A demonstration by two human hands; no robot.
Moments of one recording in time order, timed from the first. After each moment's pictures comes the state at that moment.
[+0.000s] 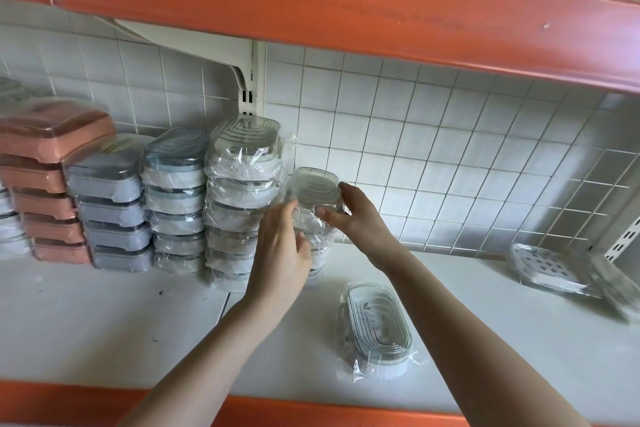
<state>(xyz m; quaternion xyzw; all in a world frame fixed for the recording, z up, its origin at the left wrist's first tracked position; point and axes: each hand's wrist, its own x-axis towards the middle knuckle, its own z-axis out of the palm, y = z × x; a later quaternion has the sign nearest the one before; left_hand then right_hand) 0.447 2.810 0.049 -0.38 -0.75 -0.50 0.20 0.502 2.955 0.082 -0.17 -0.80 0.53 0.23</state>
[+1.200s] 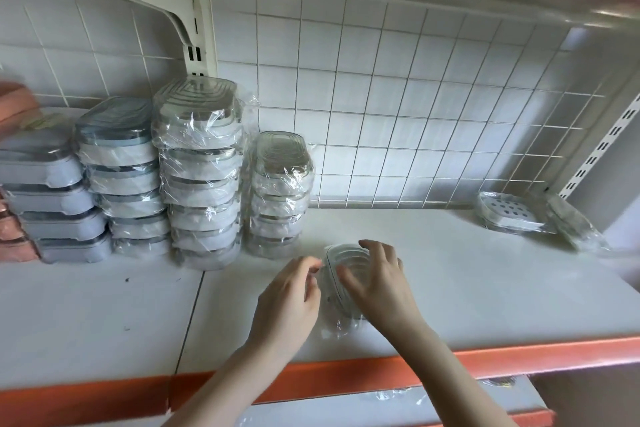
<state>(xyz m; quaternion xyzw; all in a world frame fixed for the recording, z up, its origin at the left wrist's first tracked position) 0.507 2.796 -0.024 -0.44 -0.78 -0.45 0.01 0.612 2.906 0.000 -0.40 -0.85 0.25 0.23</state>
